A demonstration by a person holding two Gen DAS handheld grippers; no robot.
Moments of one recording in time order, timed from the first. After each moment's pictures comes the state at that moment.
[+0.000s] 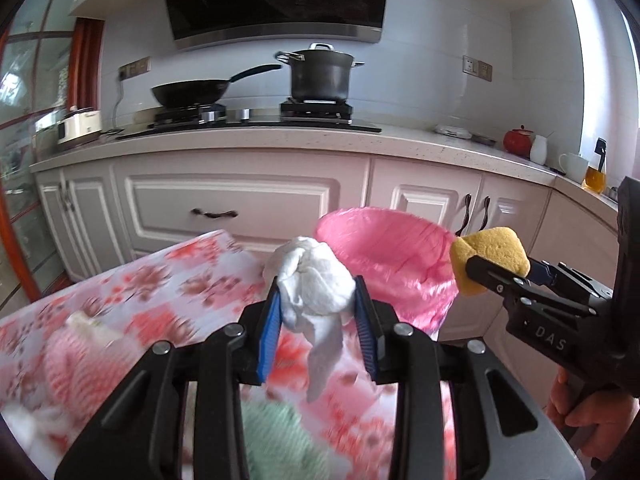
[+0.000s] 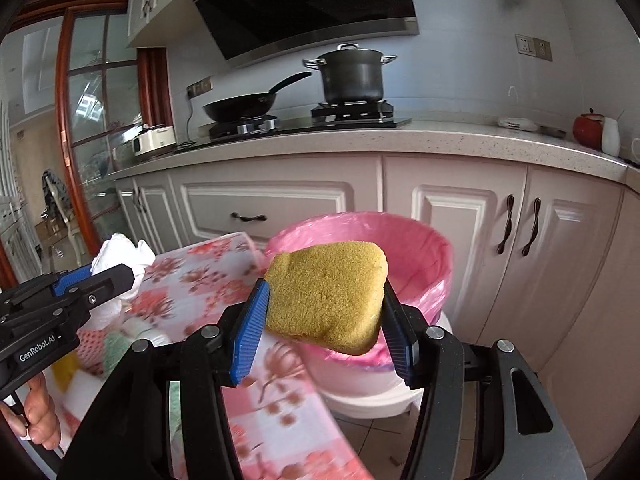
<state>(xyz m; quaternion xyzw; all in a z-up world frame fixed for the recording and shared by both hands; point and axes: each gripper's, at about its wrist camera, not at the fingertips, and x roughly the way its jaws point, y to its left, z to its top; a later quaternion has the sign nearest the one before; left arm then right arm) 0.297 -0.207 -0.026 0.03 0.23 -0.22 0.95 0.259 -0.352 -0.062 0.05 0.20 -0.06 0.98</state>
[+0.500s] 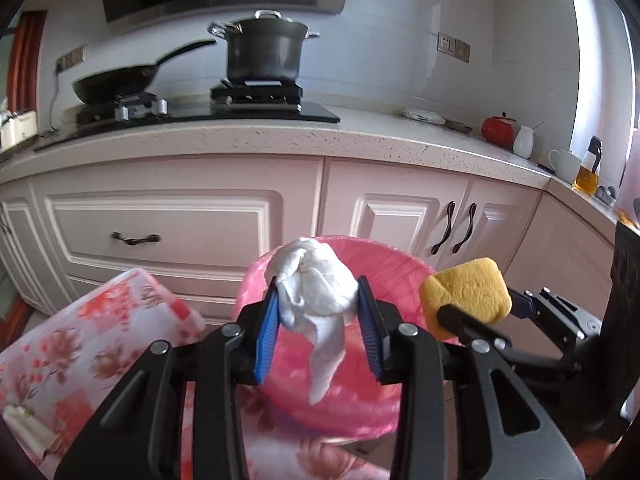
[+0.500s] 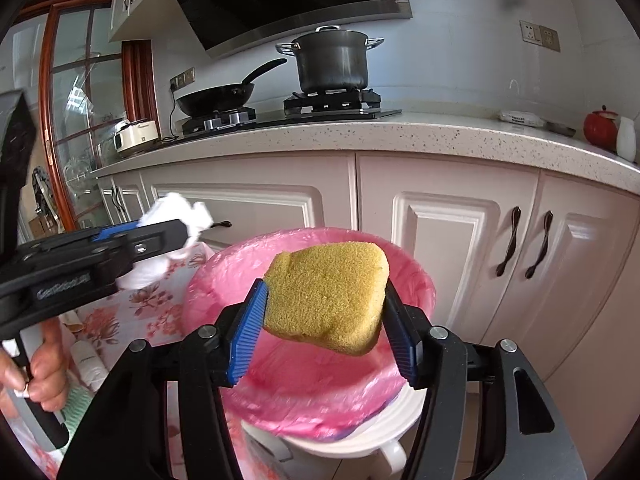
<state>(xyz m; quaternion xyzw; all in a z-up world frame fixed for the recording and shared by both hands) 0.432 -0.311 -0.020 0.04 0.27 -0.30 0.91 0.339 -0.418 -0.069 0.04 0.22 -0.06 0.97</state>
